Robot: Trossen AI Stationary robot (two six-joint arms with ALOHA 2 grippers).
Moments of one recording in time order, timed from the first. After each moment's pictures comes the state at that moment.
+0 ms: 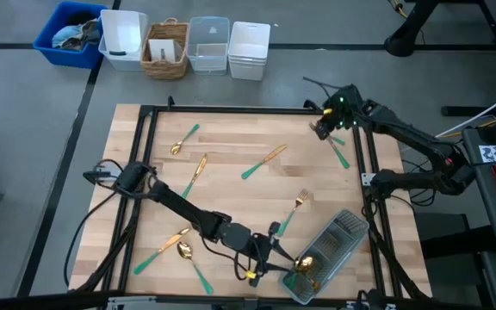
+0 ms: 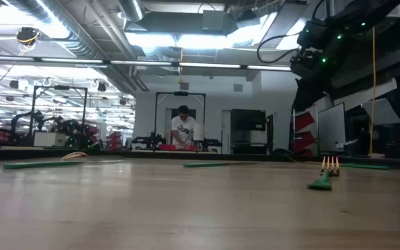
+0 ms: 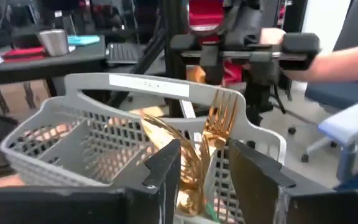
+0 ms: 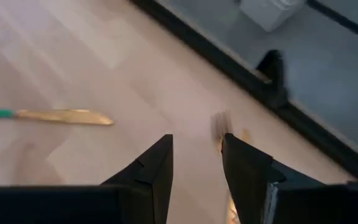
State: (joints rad) left arm -0.44 2.06 1.38 0.58 -0.09 0.04; right arm -0.87 1.19 0.89 -0.58 -0.07 -0.04
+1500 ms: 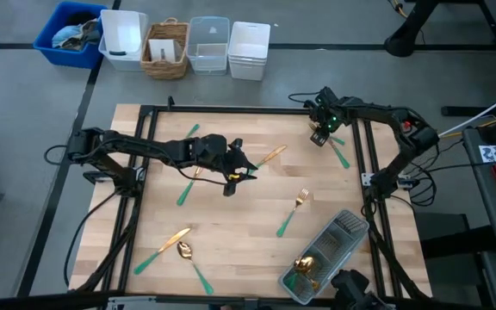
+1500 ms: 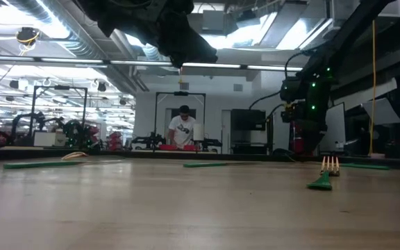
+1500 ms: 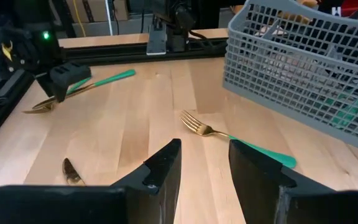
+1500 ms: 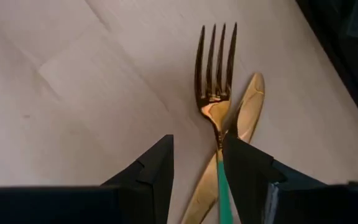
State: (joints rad) left arm 0.10 1.50 0.94 0.15 0.14 0.11; right arm -0.96 1.66 0.94 -0.58 -0.03 -0.35
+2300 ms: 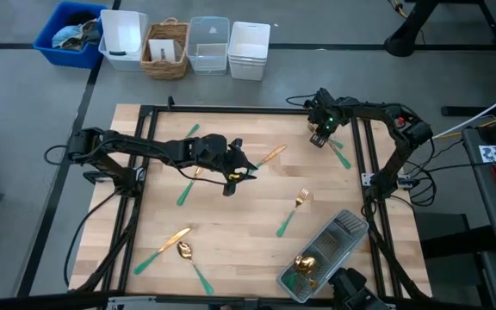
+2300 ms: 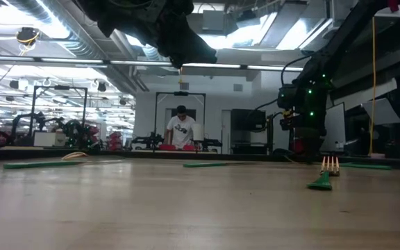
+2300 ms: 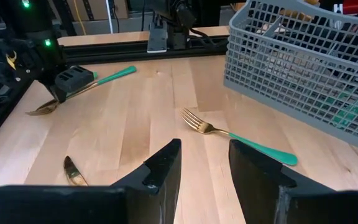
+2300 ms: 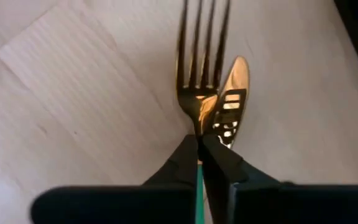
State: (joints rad) left arm 0.10 1.50 0.94 0.14 0.14 0.12; right arm -0.96 1.74 0.96 -0.59 0.01 -0.37
